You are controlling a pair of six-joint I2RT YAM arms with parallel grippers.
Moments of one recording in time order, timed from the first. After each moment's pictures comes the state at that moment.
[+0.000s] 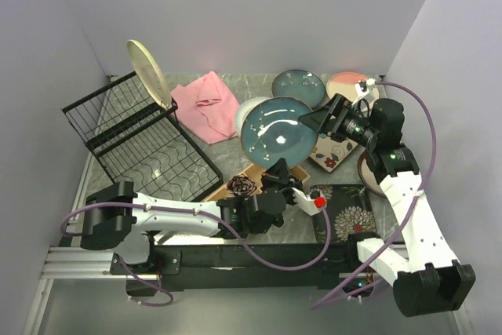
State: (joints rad) left arm -1.43 1.55 1.01 0.35 -0.84 0.94; right arm 0.10 0.97 0.98 -0.29 -0.60 0.71
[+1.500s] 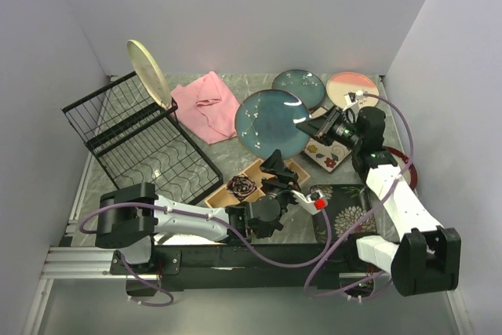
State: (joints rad) left arm -1.45 1.65 0.92 0.78 -0.94 1.11; right arm 0.09 1.09 0.76 0.08 -0.66 0.97
